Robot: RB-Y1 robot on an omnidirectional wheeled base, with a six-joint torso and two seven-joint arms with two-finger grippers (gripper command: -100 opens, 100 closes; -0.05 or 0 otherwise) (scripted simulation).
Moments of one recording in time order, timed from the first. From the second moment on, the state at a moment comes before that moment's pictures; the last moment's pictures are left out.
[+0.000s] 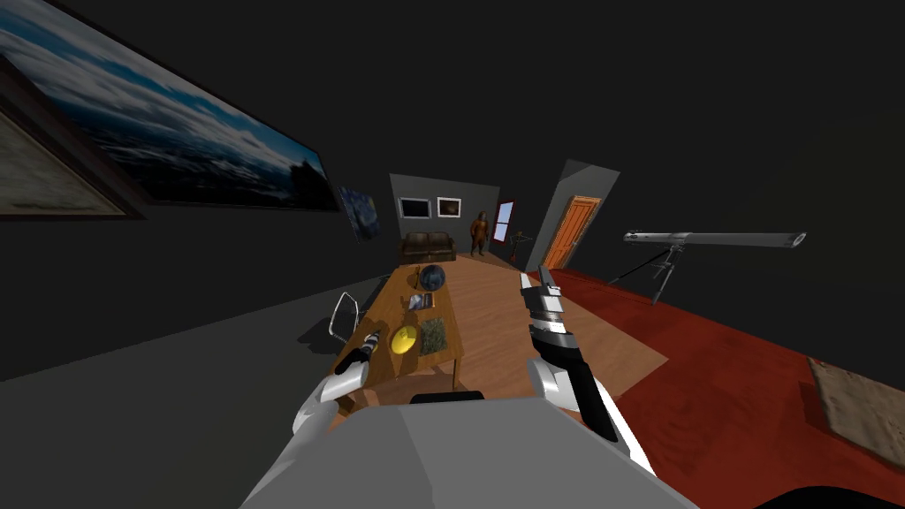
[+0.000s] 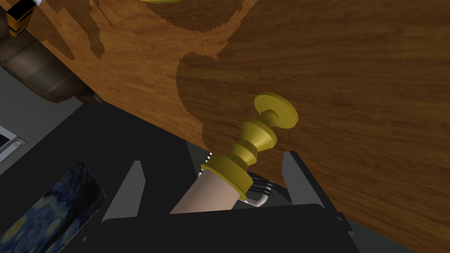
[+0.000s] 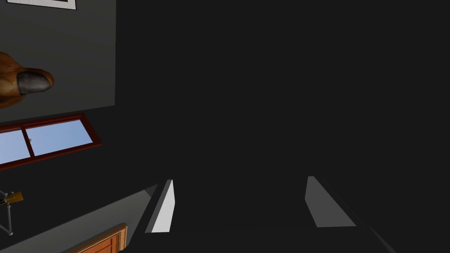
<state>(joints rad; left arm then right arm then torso) 0.00 0.25 0.25 -1.01 0.18 0.20 -0.49 0.48 -0.01 -0.05 -2.39 0.04 -0.36 -0.07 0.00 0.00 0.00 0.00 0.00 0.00</state>
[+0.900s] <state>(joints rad) 0.02 0.24 0.28 -1.01 0.40 0.17 -0.75 0.48 -0.01 -0.05 -2.39 0.04 -0.36 -0.07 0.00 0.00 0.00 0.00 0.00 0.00</state>
